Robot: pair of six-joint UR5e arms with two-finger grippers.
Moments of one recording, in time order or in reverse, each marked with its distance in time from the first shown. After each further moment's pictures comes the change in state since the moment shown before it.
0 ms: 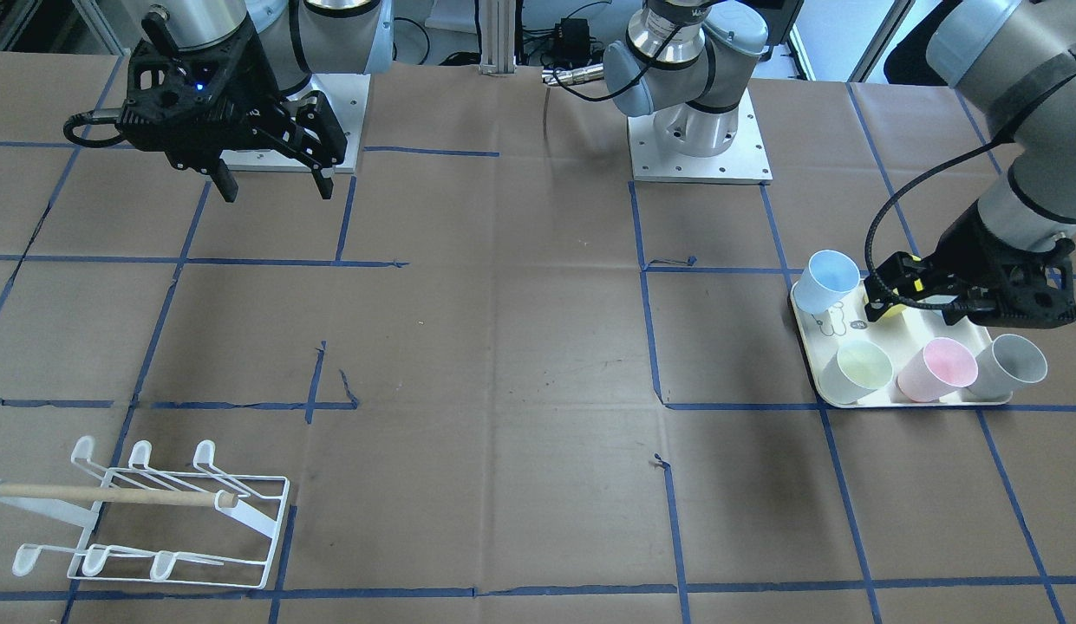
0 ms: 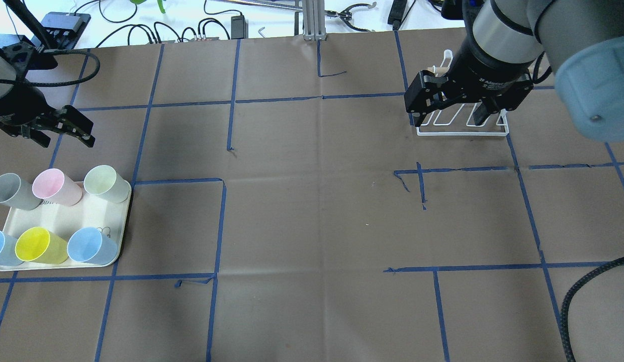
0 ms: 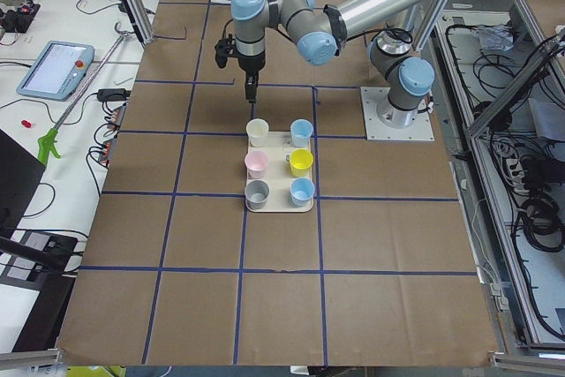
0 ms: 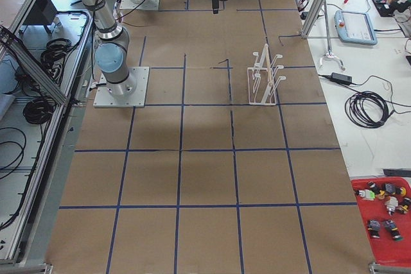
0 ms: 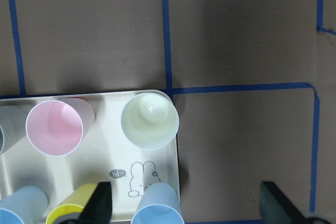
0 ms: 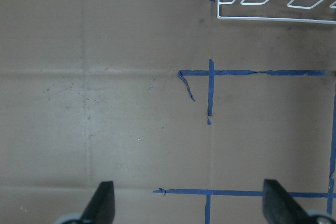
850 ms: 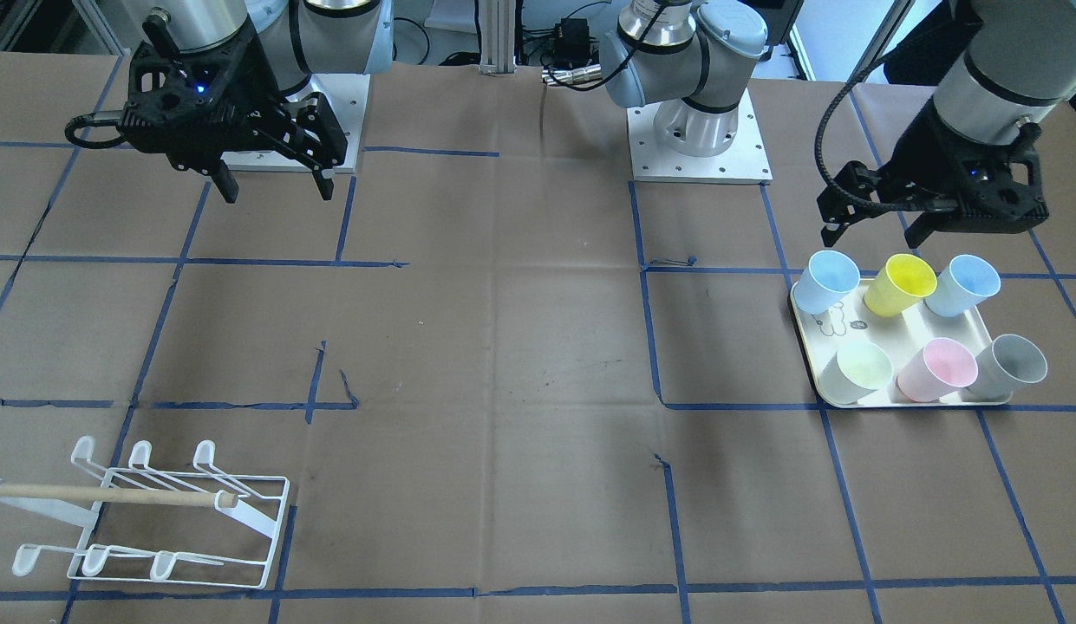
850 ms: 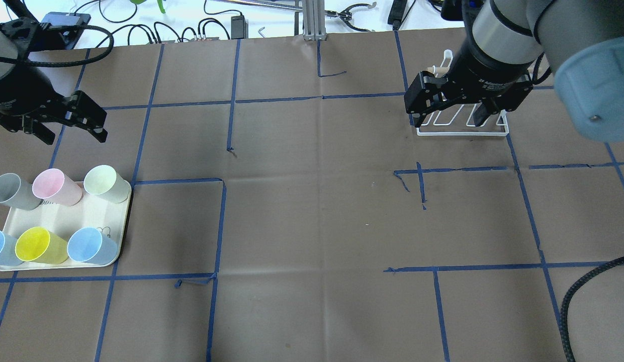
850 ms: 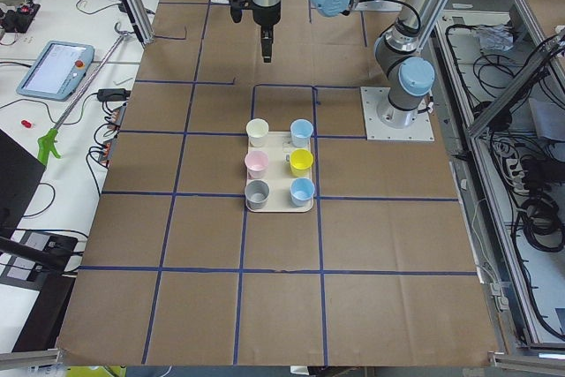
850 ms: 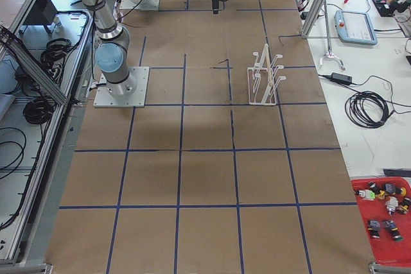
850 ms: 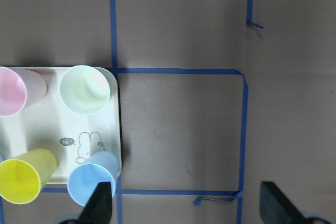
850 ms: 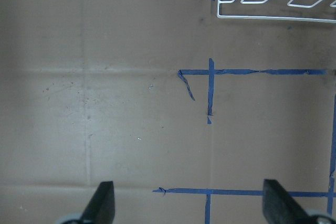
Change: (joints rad) left arm -0.083 0.155 0.081 -0.258 0.010 -0.110; right arm 0.000 0.001 0.001 0.001 0.000 0.000
